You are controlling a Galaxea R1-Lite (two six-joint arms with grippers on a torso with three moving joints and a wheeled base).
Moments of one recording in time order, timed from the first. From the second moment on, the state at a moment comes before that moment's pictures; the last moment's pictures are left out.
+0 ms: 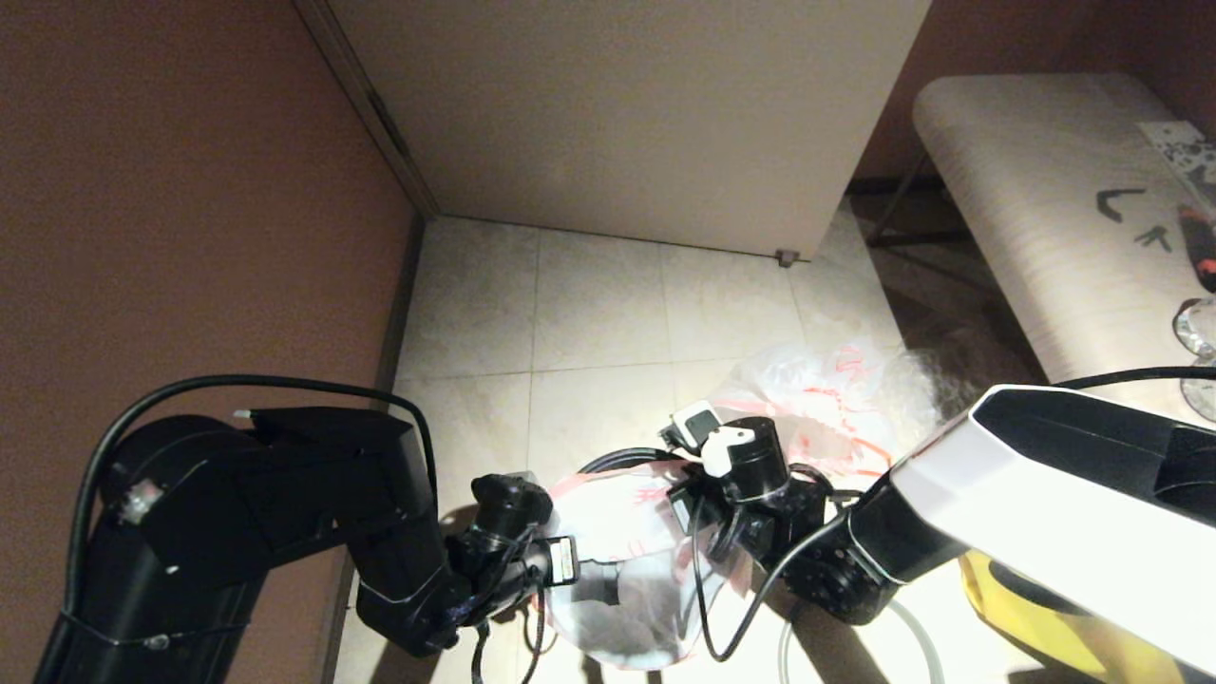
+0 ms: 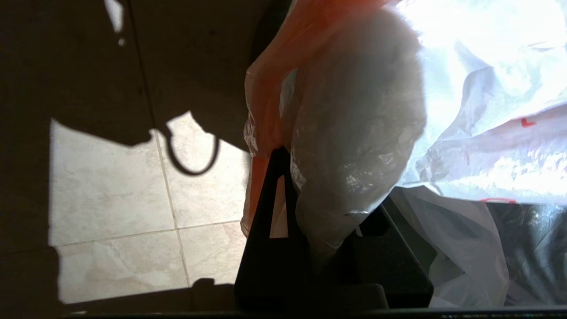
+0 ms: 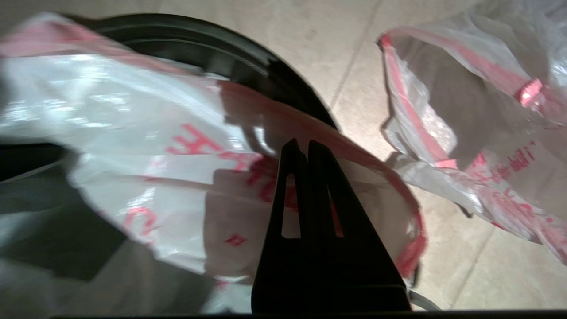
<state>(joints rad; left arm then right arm) -0.48 2.35 -0.73 -0.86 0.12 -0.43 0.70 2.30 -1.12 -0.77 -0.31 -0.08</state>
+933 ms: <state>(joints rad) -0.46 2.27 -0.60 -1.05 -0.09 -0.43 0.73 2.41 -1.38 -0.65 -0.24 -0.08</state>
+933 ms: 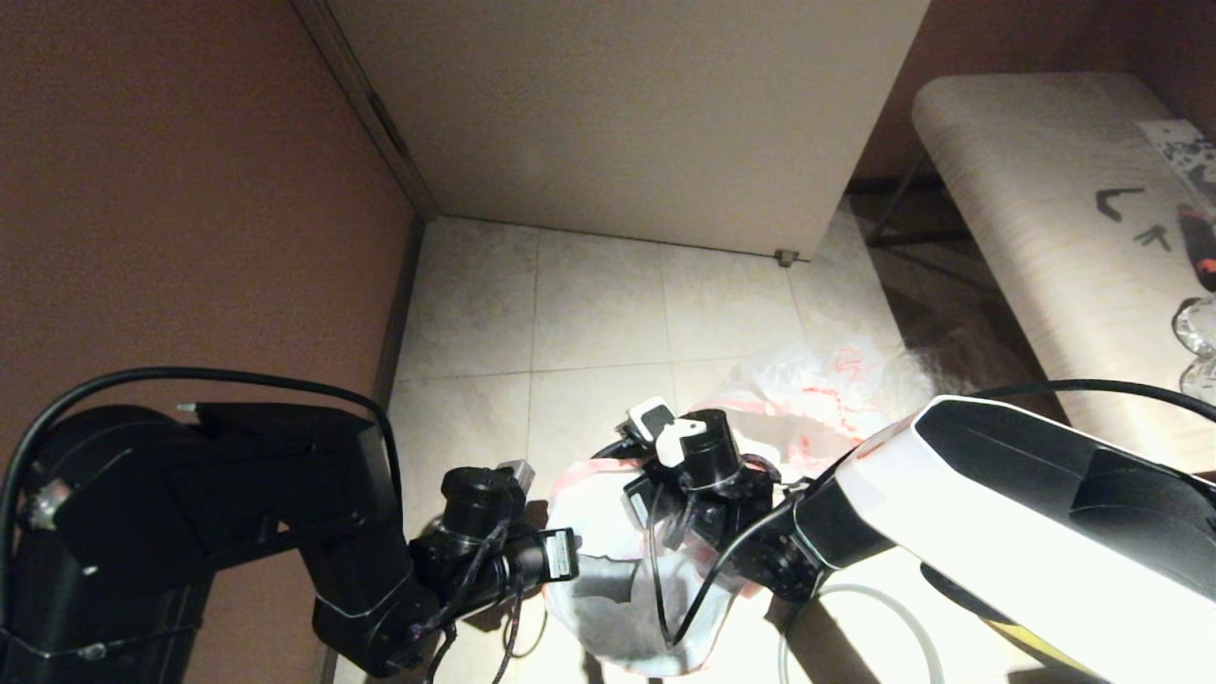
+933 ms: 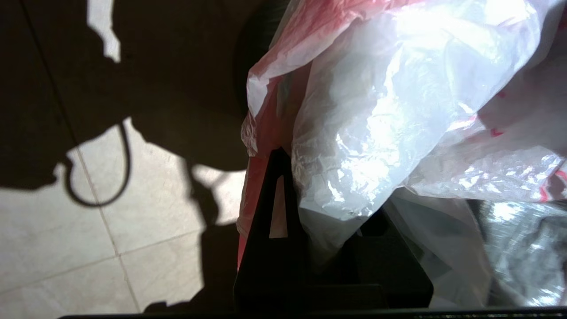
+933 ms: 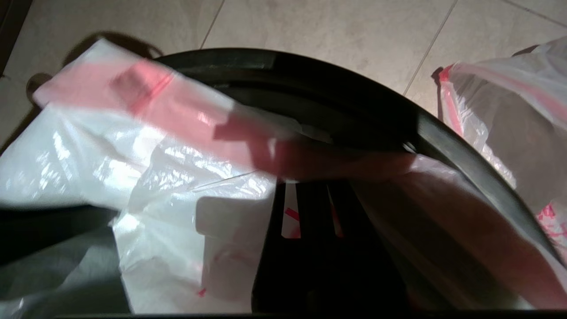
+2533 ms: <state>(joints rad) -0.48 2.30 -0.65 -0.99 0.01 -0.42 0.77 2.40 -1.29 -0.64 -0.24 0.03</state>
